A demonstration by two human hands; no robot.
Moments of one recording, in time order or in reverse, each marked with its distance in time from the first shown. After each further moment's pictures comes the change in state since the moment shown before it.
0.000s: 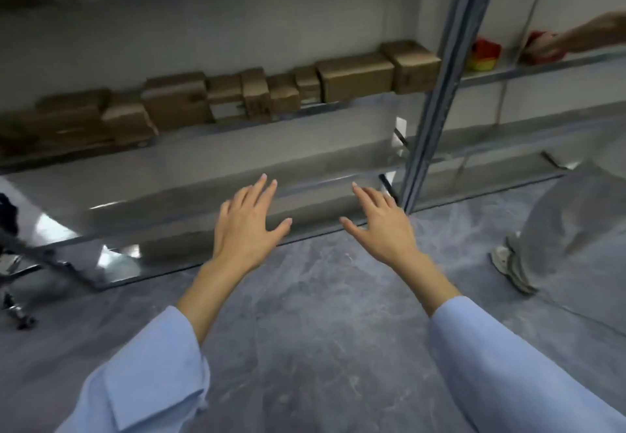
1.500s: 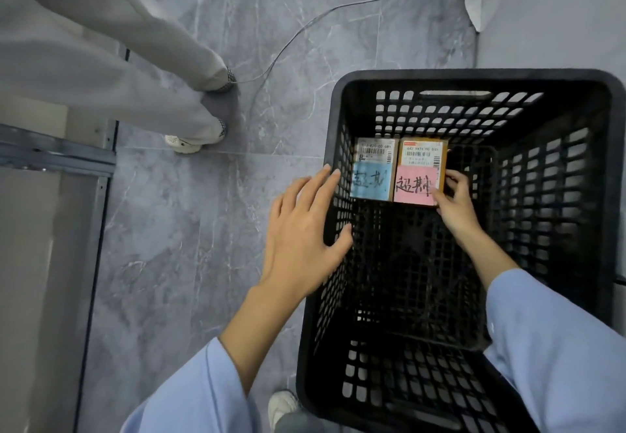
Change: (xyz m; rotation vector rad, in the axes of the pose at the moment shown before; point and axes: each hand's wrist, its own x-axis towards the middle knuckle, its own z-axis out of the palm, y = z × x) left_hand -0.224 0.668 0.428 -0.145 -0.566 1.161; right_hand -0.650 0.620 0.234 1.082 0.783 1.704
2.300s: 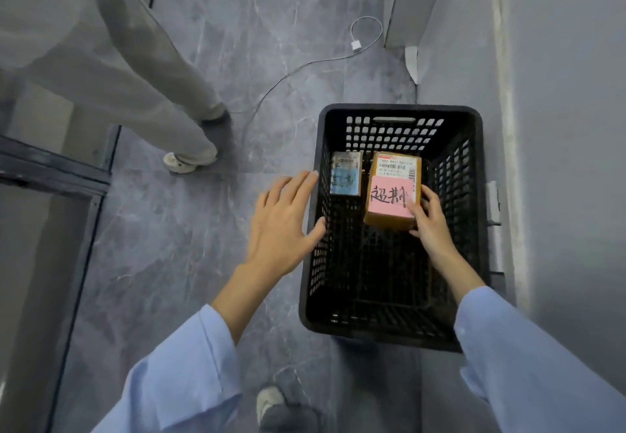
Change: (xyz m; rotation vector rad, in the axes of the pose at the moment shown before) left_hand -0.084 0.017 -0.098 0.044 0.062 0.138; right_hand -0.221 -0.089 -0.042 0.131 0.022 -0.033
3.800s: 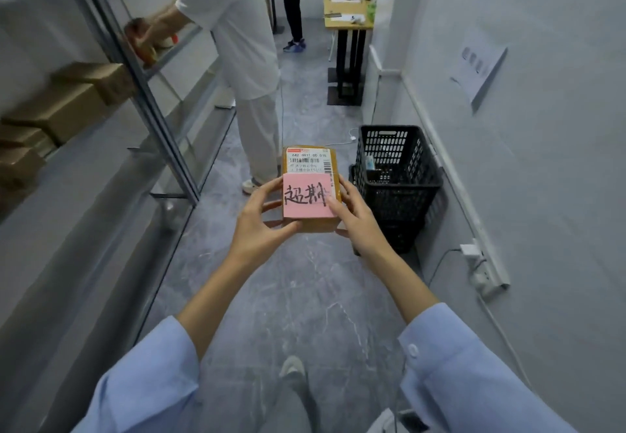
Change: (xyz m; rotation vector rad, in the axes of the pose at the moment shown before) left_hand -0.820 -0.100 -0.258 -0.942 0.377 0.084; right_hand -0.877 0.174 0.239 0.019 -0.251 -0.685
